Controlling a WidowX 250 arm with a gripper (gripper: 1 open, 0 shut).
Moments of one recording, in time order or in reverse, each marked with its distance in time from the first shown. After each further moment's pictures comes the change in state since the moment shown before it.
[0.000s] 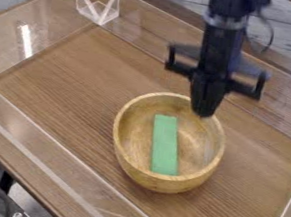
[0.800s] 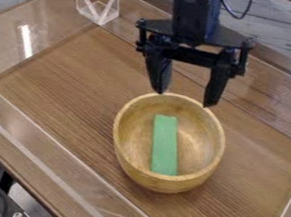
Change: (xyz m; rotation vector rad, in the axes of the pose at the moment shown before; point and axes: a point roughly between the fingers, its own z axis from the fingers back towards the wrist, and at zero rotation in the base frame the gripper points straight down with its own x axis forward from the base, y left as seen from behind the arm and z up) arm -0.026 0.013 0.019 -0.037 -0.031 0.058
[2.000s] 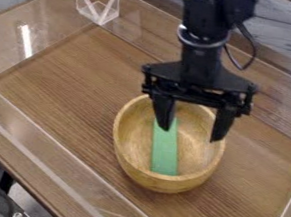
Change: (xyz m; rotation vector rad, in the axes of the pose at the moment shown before) arm -0.013 -0.016 -0.035 0.027 -0.045 0.108
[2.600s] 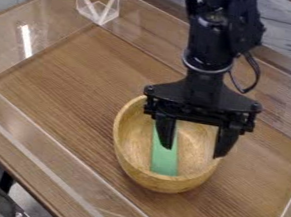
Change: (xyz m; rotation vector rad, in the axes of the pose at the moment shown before) arm -0.009 -0.004 -0.011 0.021 -0.016 0.086
